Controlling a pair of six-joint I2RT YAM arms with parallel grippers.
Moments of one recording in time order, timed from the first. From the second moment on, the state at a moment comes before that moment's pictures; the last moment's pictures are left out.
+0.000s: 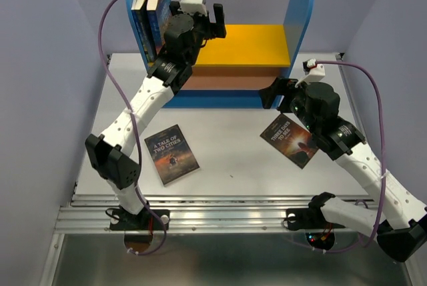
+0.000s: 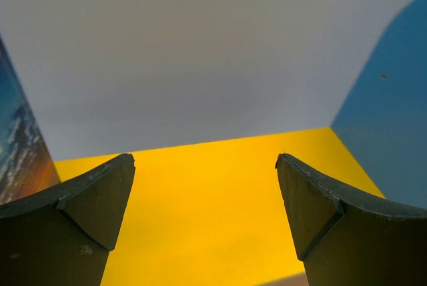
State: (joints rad) left arm -0.58 1.66 1.82 0.00 -0.26 -0.09; right arm 0.55 1.00 1.10 -0.31 0.23 0.45
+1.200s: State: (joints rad) left arm -0.48 2.04 2.19 -0.08 -0.85 0.01; right arm 0.55 1.00 1.10 -0.31 0.26 0.44
